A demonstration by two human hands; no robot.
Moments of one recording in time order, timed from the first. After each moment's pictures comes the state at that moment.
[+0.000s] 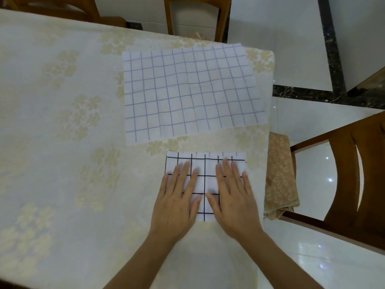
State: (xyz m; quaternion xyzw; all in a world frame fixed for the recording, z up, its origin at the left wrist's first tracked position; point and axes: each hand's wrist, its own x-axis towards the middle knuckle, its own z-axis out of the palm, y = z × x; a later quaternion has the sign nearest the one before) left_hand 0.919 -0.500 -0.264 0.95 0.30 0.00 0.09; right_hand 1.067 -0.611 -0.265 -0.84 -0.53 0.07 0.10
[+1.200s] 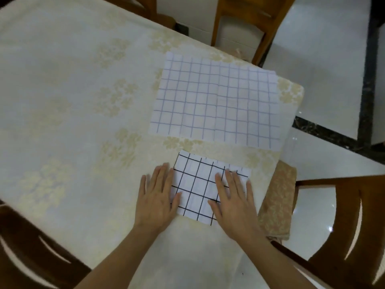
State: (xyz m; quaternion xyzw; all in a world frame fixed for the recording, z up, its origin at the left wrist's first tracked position) left_hand 0.888 -0.510 -0.253 0.86 0.50 -0.01 0.11; right_hand 1.106 -0.609 -0.253 -0.76 -0.64 0.09 0.02
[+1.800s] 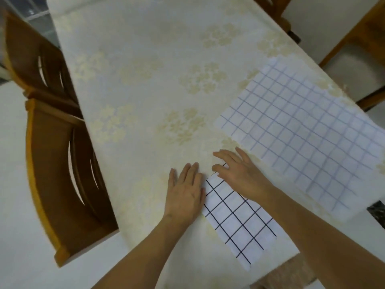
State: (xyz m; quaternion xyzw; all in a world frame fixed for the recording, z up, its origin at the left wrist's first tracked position) left_hand 0.904 -0.534 -0.249 0.73 0.68 0.03 0.10; right_hand 1.092 -0.431 -0.256 -0.33 -0.94 0.07 -0.01
